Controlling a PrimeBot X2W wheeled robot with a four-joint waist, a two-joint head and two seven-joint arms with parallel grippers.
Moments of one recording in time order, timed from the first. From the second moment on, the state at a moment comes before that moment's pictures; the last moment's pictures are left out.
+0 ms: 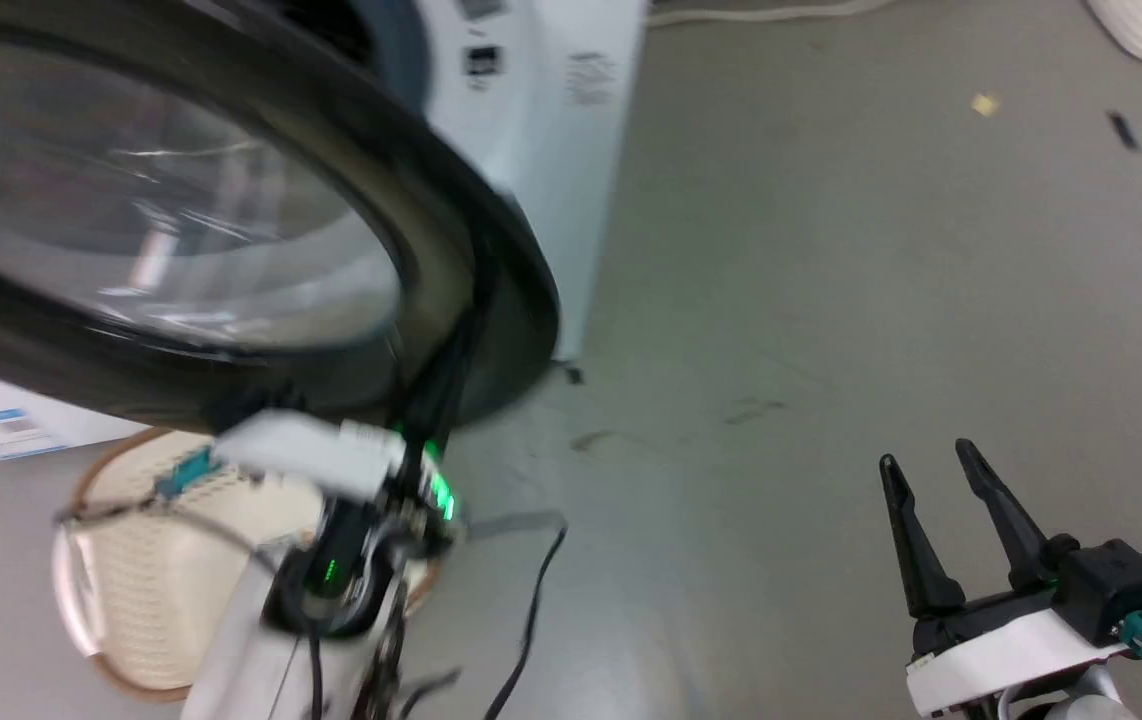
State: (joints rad) left arm -0.37 0.05 -0.18 0.20 -1.66 -0.11 0.17; right arm -0.07 -0.09 0.04 0.12 0.15 0.13 -0.26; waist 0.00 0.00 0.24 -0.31
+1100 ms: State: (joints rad) left arm 0.03 0.15 -0.08 -0.09 -0.18 -0.01 -0.26; right arm 0.02 -0.13 0.11 0.00 0.10 0.13 -0.26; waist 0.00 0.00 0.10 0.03
